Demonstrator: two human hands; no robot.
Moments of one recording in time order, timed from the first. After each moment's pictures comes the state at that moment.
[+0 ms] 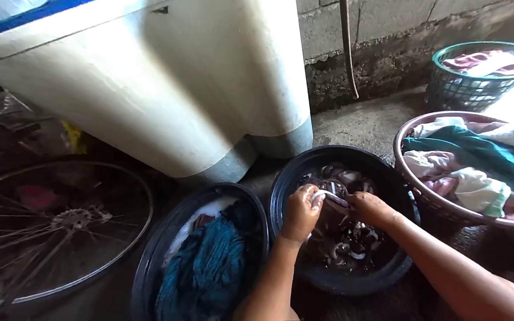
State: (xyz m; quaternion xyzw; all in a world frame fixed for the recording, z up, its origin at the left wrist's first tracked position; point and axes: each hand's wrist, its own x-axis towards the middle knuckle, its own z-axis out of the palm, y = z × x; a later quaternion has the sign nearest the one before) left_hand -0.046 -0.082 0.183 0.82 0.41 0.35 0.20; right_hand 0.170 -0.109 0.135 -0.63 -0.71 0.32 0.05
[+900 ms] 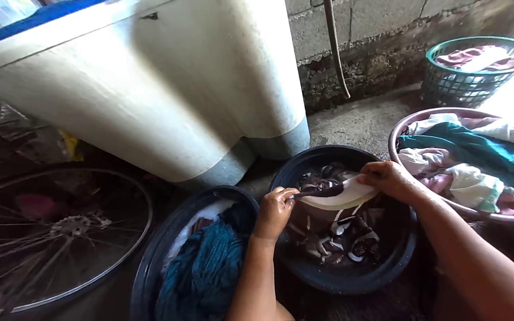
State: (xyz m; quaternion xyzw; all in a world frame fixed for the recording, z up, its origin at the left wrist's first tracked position) left_hand -0.090 -0.062 0.187 0.84 0.40 0.32 0.16; right_hand 0.232 -0.118 0.195 -0.59 -0.66 0.32 0.33
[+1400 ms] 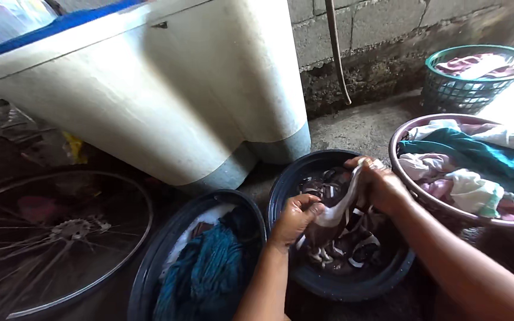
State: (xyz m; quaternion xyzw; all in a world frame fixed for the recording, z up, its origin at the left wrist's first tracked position) left_hand -0.056 -0.086 0.197 0.67 0.32 0.34 0.58; right_hand 0.193 -0.110 0.167 -0.43 -0.38 0.53 0.62
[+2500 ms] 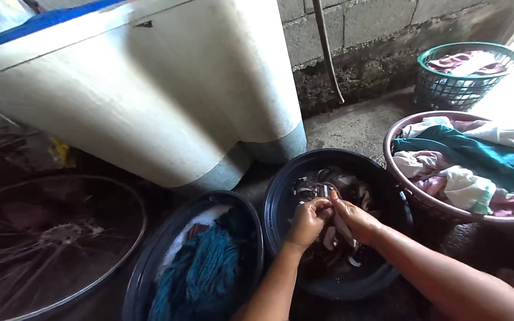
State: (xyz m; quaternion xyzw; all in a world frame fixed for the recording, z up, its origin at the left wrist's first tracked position) left_hand -0.026 -0.088 0.160 0.77 0.36 0.29 0.43; right_hand 0.135 -0.138 0.158 -0.44 -0.42 0.66 0.44
